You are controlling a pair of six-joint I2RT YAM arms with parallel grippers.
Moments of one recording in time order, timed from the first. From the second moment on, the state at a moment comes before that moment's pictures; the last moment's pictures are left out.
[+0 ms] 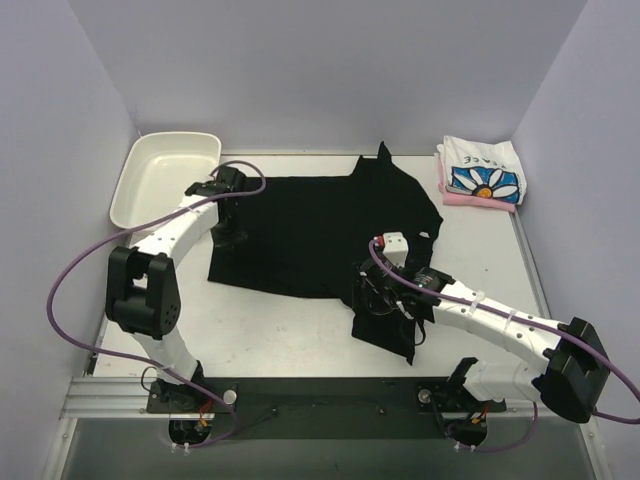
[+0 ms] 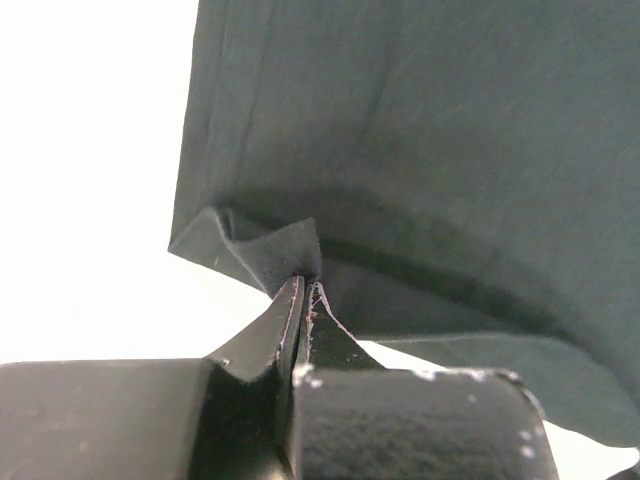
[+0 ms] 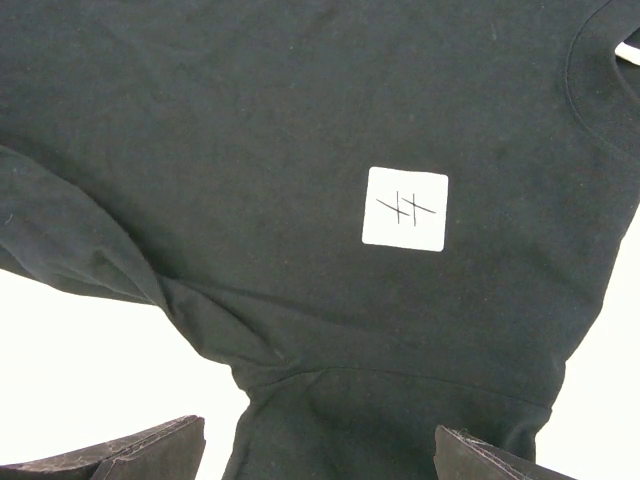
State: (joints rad) left arm -0.27 1.76 1.40 -0.91 -0.24 -0.51; right arm 0.88 1.20 0.79 -0.63 0.41 0.68
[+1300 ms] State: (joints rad) left arm -0.35 0.75 0.90 -1.10 -0.17 -0.77; right arm 0.90 1.13 0.78 -0.73 0.50 0.69
